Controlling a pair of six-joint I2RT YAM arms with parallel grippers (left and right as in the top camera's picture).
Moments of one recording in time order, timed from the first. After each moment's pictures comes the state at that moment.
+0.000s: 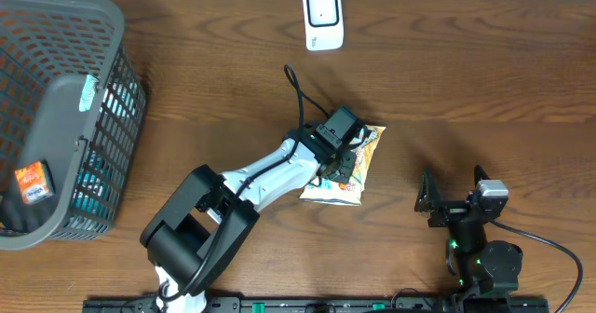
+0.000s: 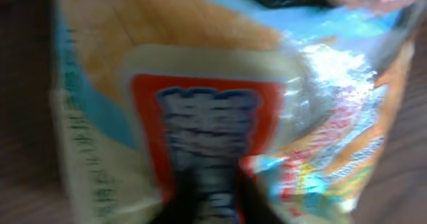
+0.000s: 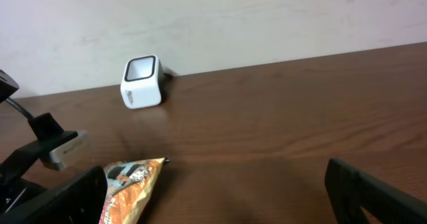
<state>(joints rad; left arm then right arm) -0.76 1.94 1.20 -0.47 0.09 -0.41 0.02 0.01 0.01 -0.07 -0.07 0.18</state>
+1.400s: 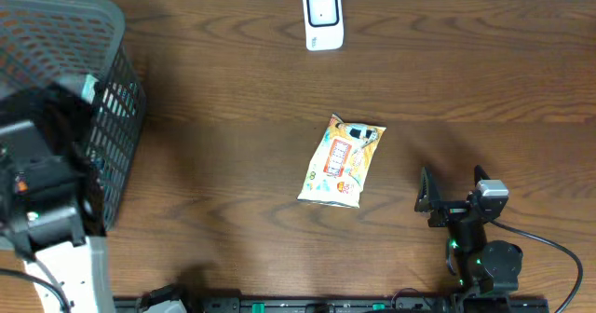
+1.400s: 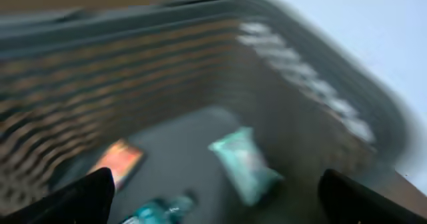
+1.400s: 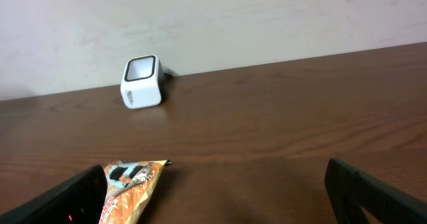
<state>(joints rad) 0.33 1.03 1.16 -0.65 -0.43 -0.49 0.02 0.01 0.01 -0.07 -0.07 0.18</state>
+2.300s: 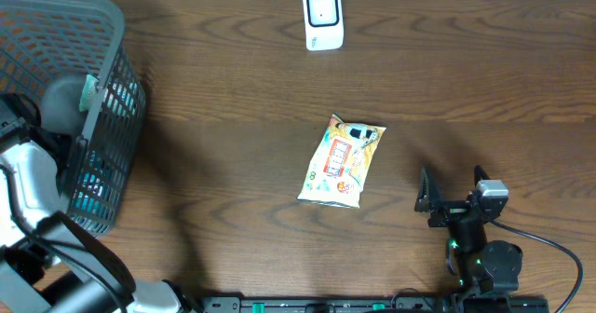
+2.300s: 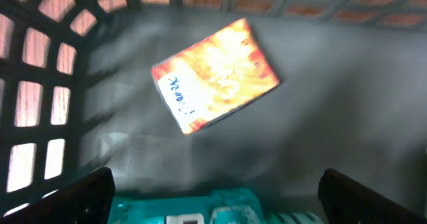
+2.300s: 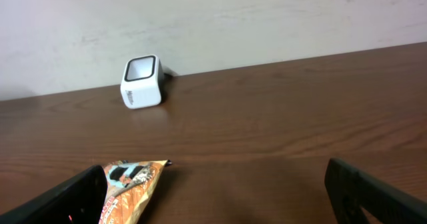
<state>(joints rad) 0.66 1.65 1.16 -0.71 -0.32 -0.81 0.02 0.01 0.01 -0.07 -0.07 0.18</state>
